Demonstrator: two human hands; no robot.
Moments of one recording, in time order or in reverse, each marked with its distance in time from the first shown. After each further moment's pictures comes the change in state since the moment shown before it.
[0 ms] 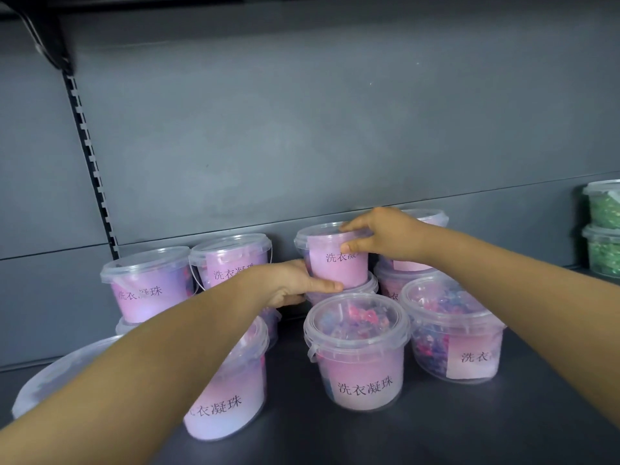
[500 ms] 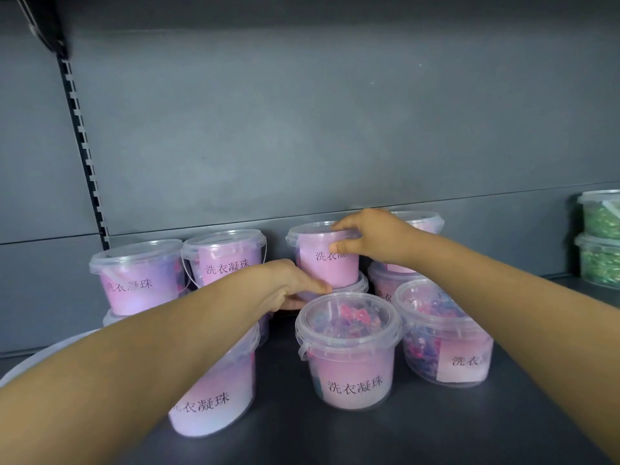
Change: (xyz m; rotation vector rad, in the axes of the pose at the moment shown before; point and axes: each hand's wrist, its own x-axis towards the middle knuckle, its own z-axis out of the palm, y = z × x) left_hand -0.005 0.001 0.011 -0.122 0.215 -0.057; right_hand 0.008 -0.002 0.009 -0.026 0.022 -0.006
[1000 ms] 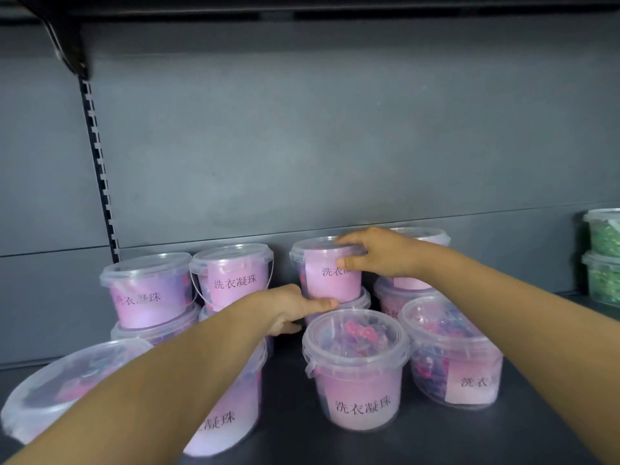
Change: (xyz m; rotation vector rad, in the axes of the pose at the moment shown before) left_hand 0.000 -0.016 -0.005 0.036 -0.053 -0.021; right_hand 0.003 0.000 -0.004 0.026 -0.103 -0.024
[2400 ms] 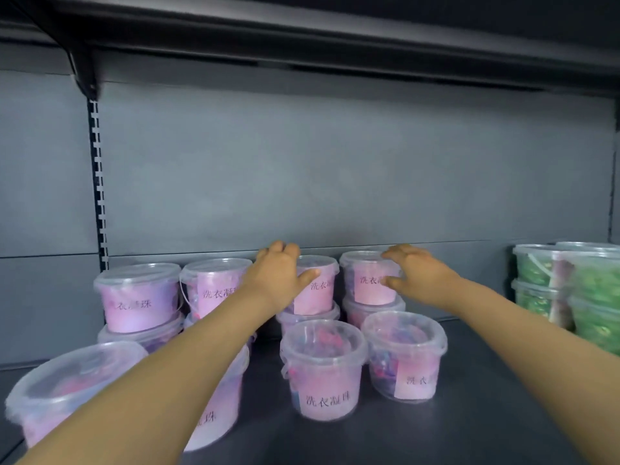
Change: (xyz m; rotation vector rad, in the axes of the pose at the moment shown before) left_hand -0.063 0.054 0.000 0.849 0.518 0.531; right_hand -0.074 0.043 -0.035 -0.231 0.118 0.255
